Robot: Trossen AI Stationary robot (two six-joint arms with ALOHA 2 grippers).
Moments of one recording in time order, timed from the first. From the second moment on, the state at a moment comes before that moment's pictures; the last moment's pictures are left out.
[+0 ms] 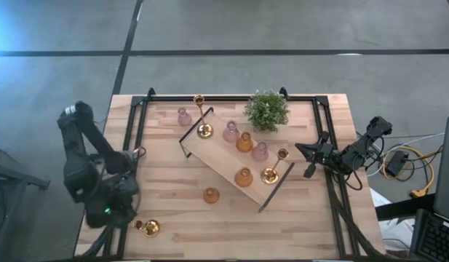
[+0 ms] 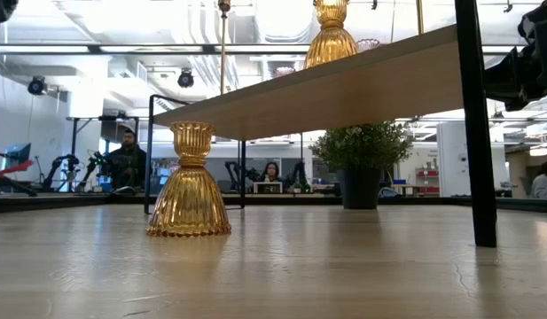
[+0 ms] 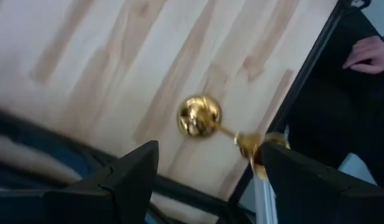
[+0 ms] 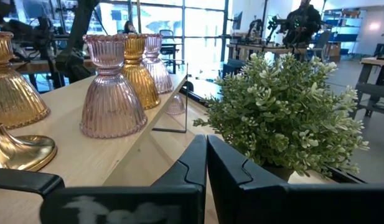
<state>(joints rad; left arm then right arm) -1.13 1.06 1.10 -1.23 -0.19 -1.67 0.71 0.01 0.05 -0.09 1.21 0.07</state>
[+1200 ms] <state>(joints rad) -1.36 1.41 1.09 -0.94 -0.27 -1.97 0.71 0.01 0.05 -0.09 1.21 0.07</state>
